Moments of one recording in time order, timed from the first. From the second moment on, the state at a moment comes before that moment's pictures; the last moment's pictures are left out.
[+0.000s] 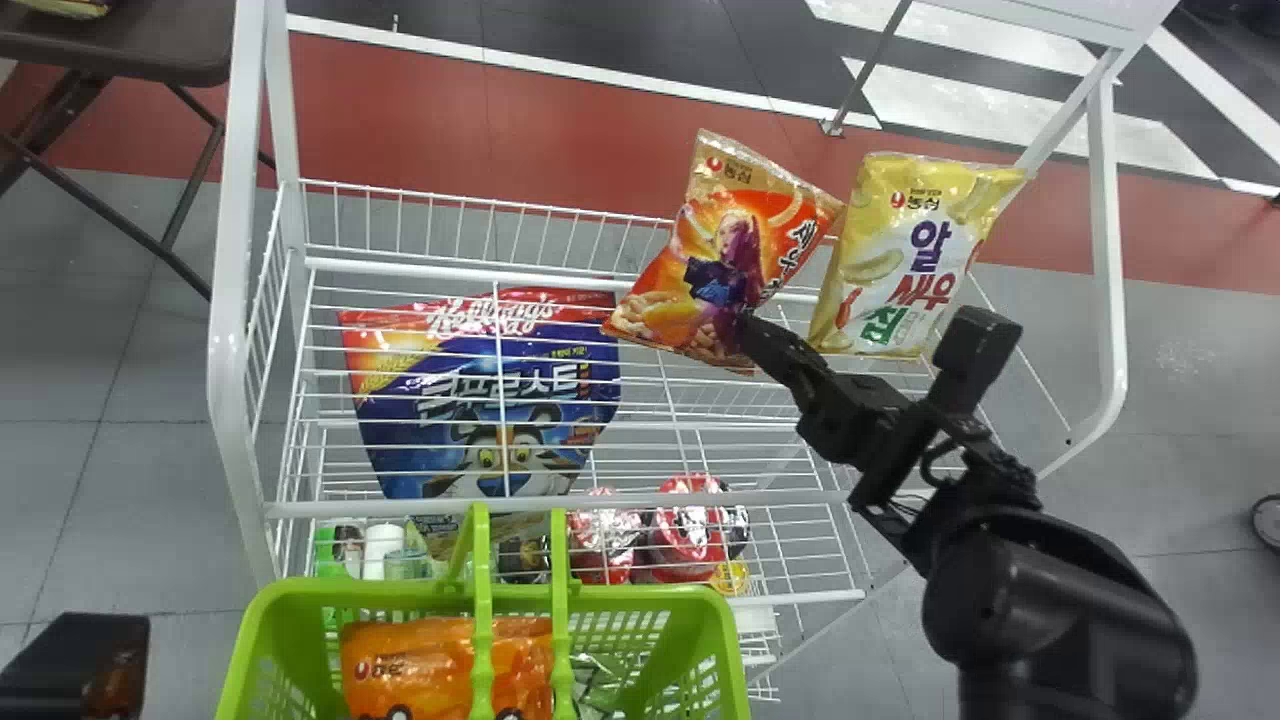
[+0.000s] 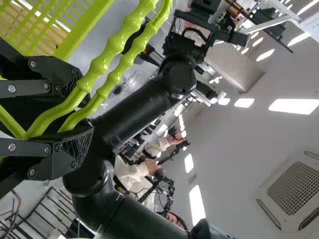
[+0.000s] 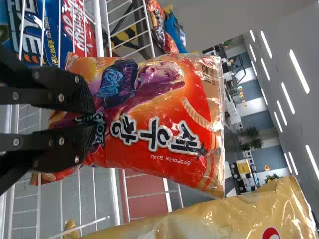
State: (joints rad) left arm 0.63 0.17 -0.18 -2.31 0.23 0.77 -1.36; right arm 0.19 0.00 -0.45 -1.99 -0.16 0.63 0.64
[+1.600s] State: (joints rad) left arm 0.62 0.16 -0.21 -2.33 0.23 0.70 -1.31; right arm 0.60 0.00 -0.98 -2.75 -0.77 1.57 0.98
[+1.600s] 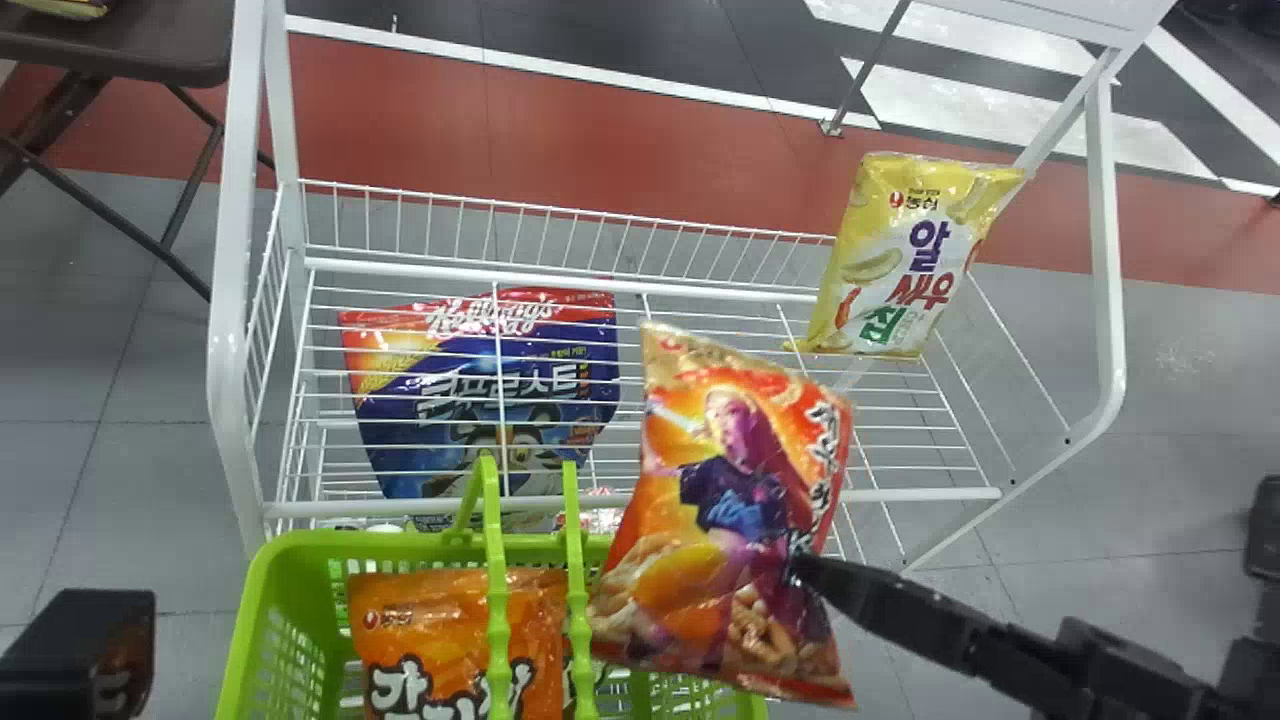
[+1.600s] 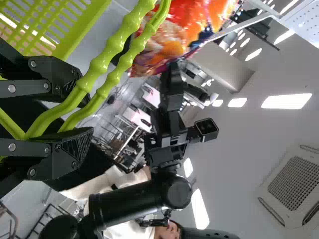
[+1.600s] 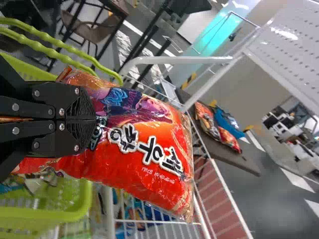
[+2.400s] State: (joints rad) left arm 0.60 0.16 -0.20 -2.30 0.24 0.65 -1.31; right arm 0.74 -0.04 -0.51 -2.57 -0.44 1.57 1.00
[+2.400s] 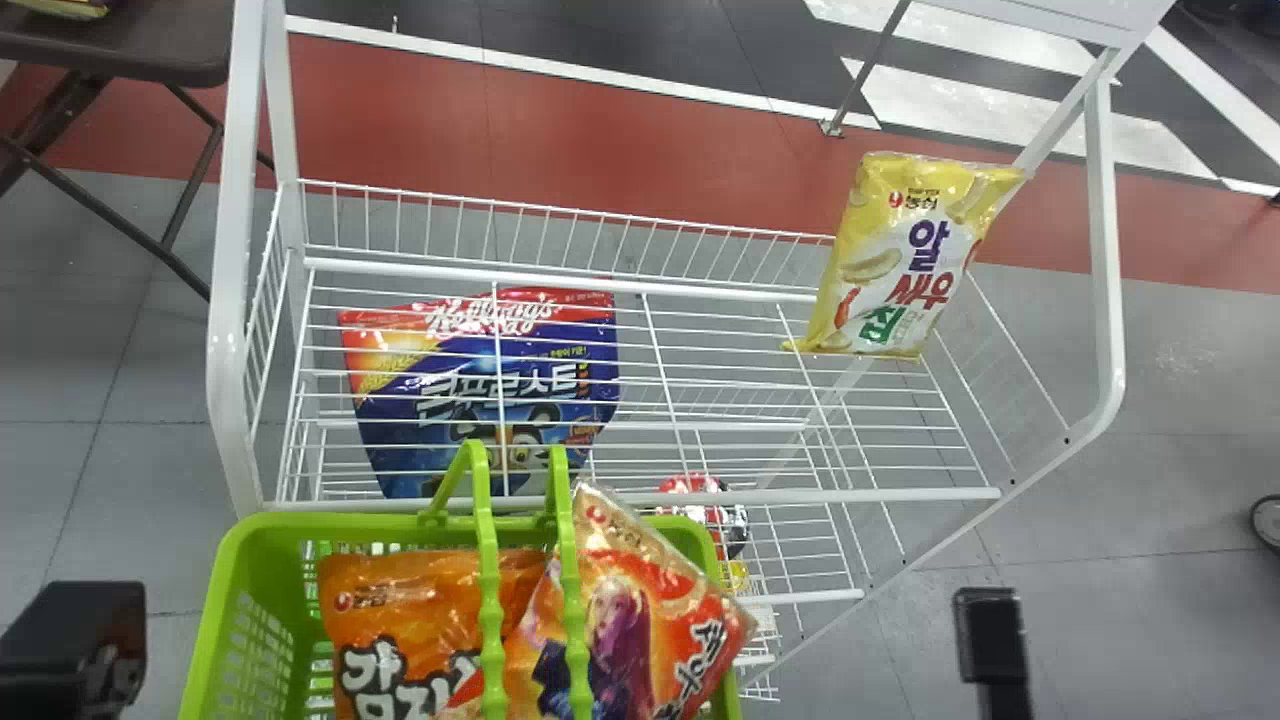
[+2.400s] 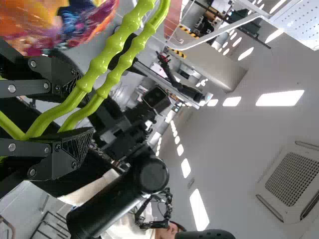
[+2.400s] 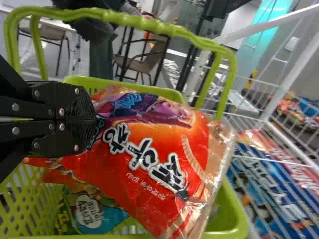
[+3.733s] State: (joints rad) left arm 0.61 0.16 -0.21 -2.31 0.23 0.66 -1.28; right arm 0.63 0.00 -0.79 -2.58 -0.46 1.44 1.04
